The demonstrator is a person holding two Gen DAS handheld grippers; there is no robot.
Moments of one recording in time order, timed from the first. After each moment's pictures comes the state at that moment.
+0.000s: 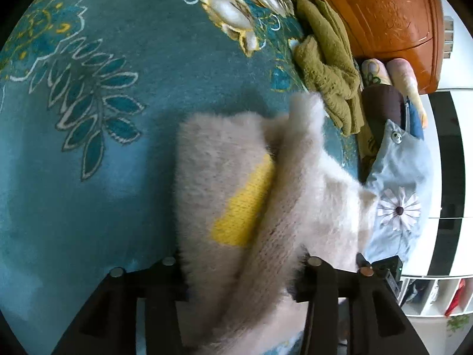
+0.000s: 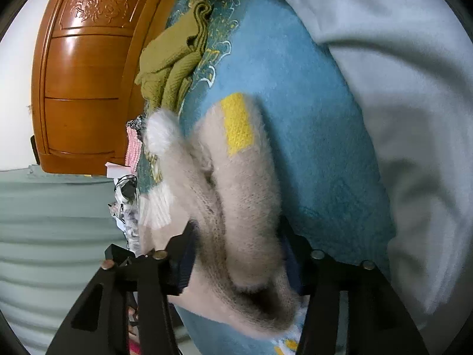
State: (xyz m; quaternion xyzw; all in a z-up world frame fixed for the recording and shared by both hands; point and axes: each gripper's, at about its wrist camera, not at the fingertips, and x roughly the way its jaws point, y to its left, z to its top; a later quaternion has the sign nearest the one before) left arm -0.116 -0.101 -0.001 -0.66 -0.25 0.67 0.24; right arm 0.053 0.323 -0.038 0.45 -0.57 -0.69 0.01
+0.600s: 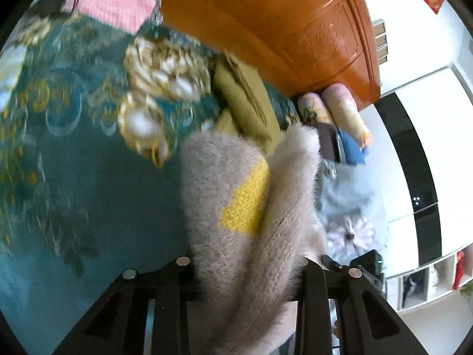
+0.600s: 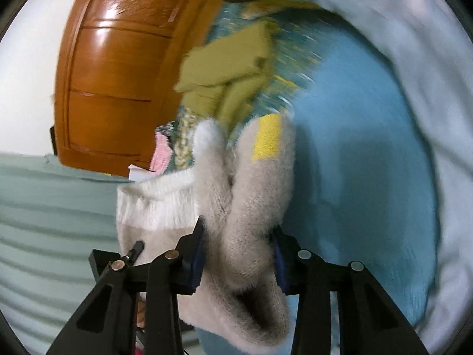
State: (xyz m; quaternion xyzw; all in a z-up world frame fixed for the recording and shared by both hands) left arm -0.159 -0.098 0.106 -0.51 -0.26 0.75 0.32; right arm -0.025 0.328 0.027 0.41 -0.53 -0.74 0.06
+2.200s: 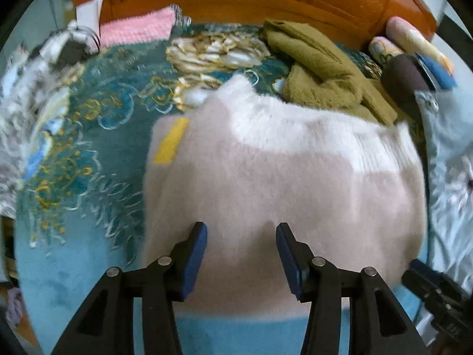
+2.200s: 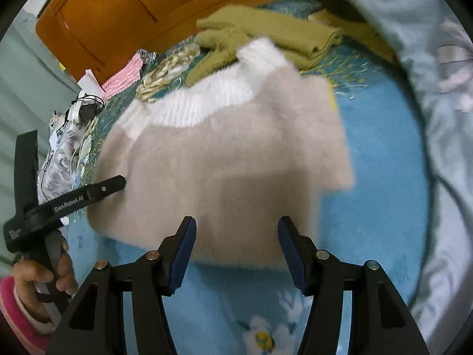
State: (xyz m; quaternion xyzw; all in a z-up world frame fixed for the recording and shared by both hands) left arm -0.093 -0.043 0.056 -0.53 0.03 0.84 0.14; right arm -0.009 0.207 0.020 0.49 -0.22 -0.84 -0.01
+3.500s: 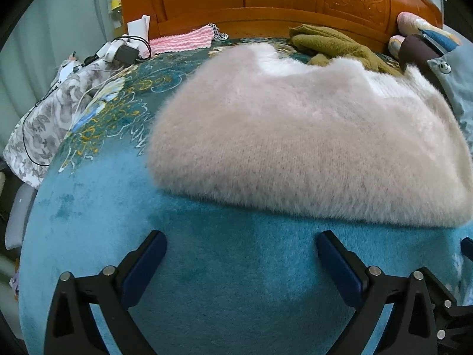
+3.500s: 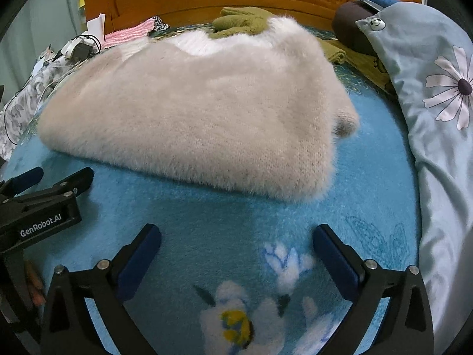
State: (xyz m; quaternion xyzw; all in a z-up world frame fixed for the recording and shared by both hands) left arm -0.009 -0.042 -0.002 -0.44 0.05 0.89 0.03; right arm 0.011 0.165 -0.036 0.47 -0.03 -0.88 -0.06
